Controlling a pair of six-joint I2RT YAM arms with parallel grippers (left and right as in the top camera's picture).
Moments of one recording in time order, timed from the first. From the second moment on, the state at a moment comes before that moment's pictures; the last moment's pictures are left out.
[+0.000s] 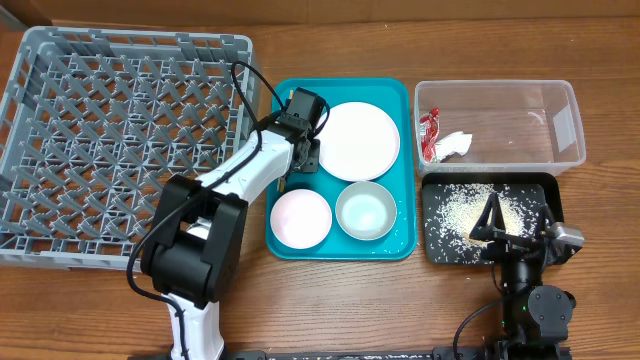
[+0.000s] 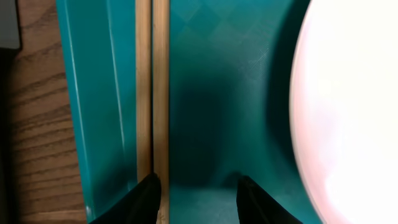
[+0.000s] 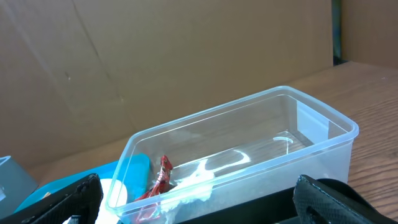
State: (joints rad) left arm -0.42 2.03 1.36 -0.58 -0.17 -0.30; right arm 0.01 0.01 0.02 -0.01 0.14 0.30
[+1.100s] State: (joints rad) left arm -0.42 2.08 1.54 -0.79 -0.21 -0.30; right arm 0.01 0.01 0.02 -0.01 0.14 0.30
